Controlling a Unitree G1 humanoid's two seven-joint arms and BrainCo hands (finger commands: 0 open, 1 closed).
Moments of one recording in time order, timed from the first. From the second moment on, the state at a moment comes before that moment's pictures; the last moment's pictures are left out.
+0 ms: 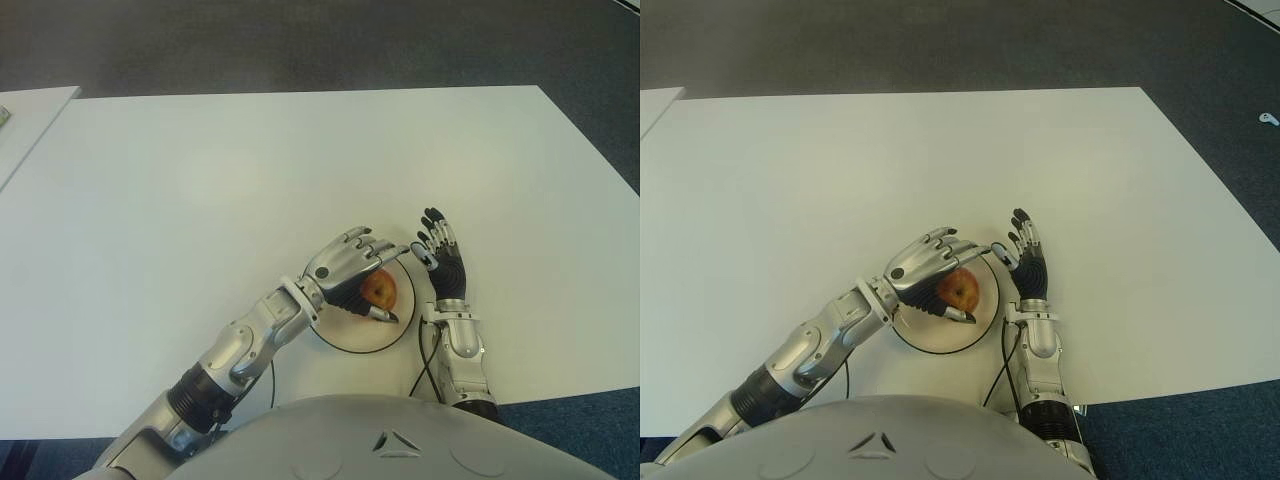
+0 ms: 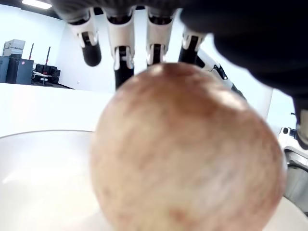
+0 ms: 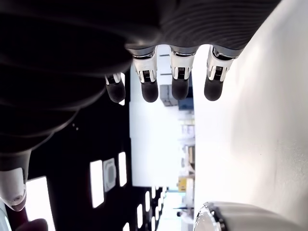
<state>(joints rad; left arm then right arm) 0.01 0.32 -0.63 -0.20 1.02 -0.20 -0.05 0.19 0.01 -0.03 0.32 0.04 -0.54 0.03</state>
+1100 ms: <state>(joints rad) 0.17 0.22 -0.39 -0.23 0.69 -0.12 0.01 0.19 0.03 -0.03 0.30 -0.01 -0.54 -0.05</state>
